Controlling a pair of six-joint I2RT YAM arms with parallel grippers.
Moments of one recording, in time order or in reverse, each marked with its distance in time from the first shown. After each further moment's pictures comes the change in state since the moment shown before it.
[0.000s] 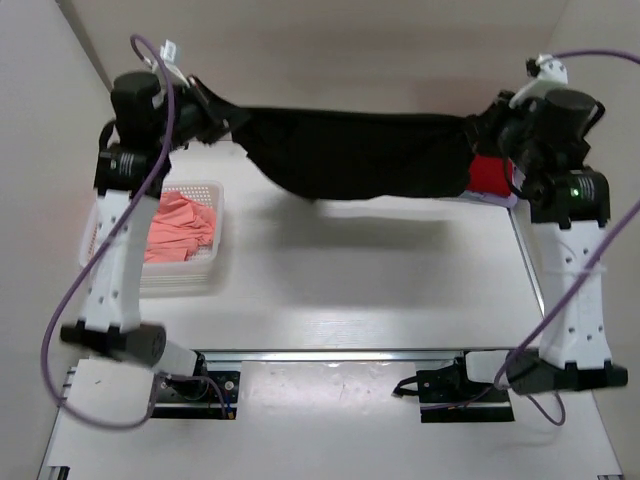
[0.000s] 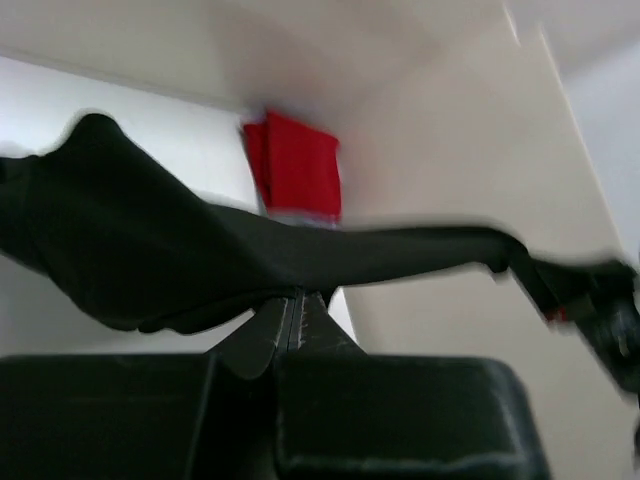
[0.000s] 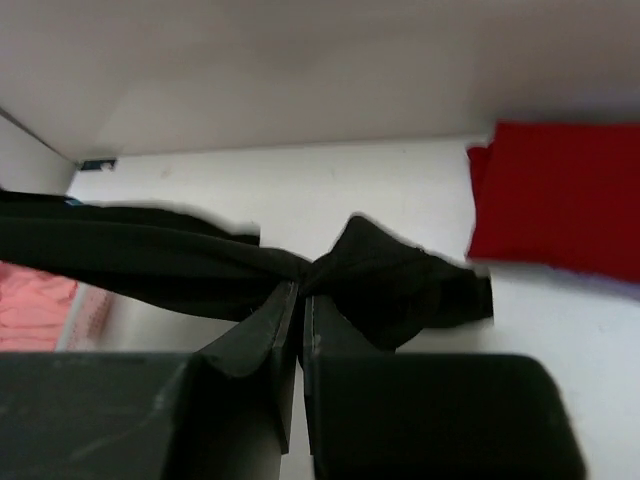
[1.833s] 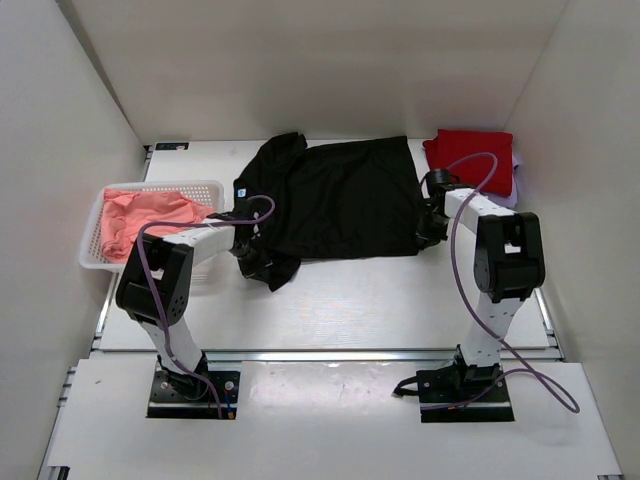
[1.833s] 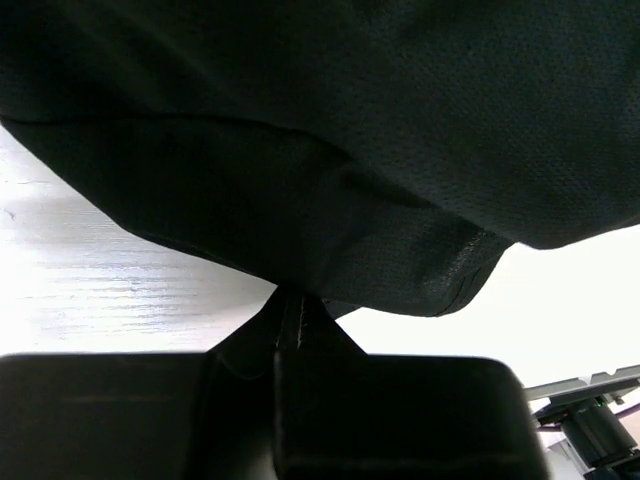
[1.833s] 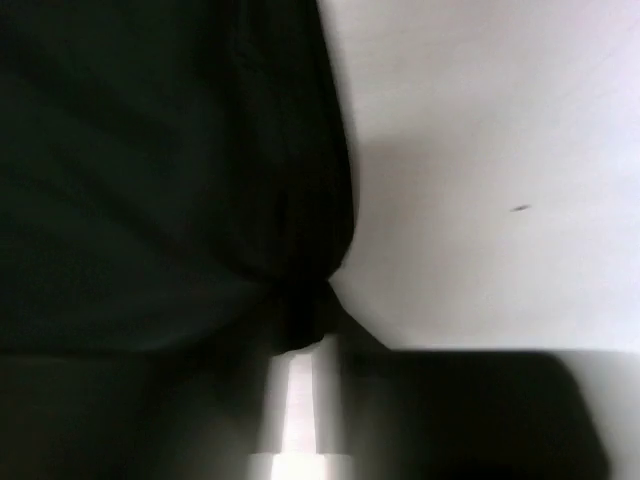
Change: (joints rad) left arm -0.218 0.158 -1.080 0.109 -0.243 0.142; right arm 0.012 0.541 -0.656 0.137 0.182 0.087
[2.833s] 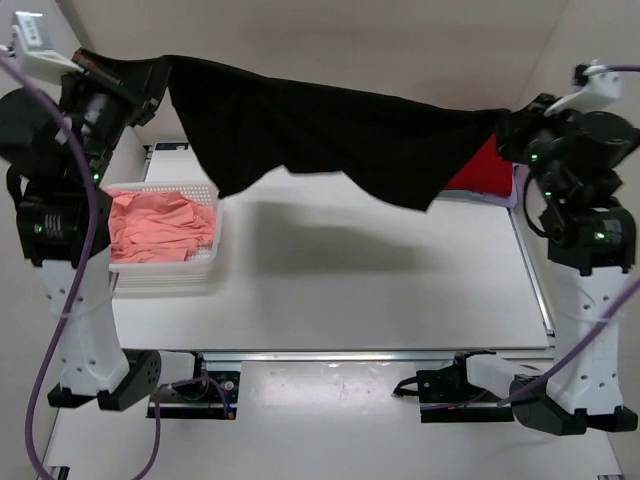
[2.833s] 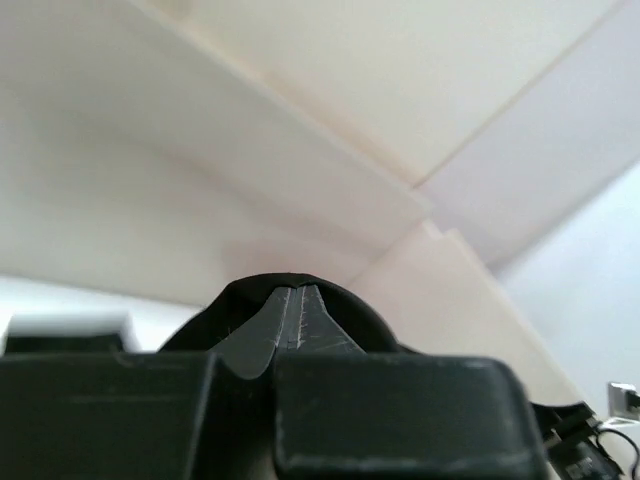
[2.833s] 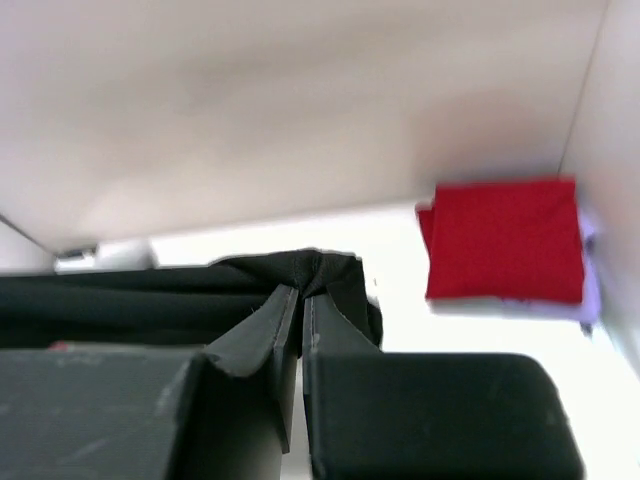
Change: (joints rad) left arm 0.271 -0.401 1.215 -0.054 -0.012 -0.142; right arm -0.005 -0.752 0.518 -0.050 0.000 -0.066
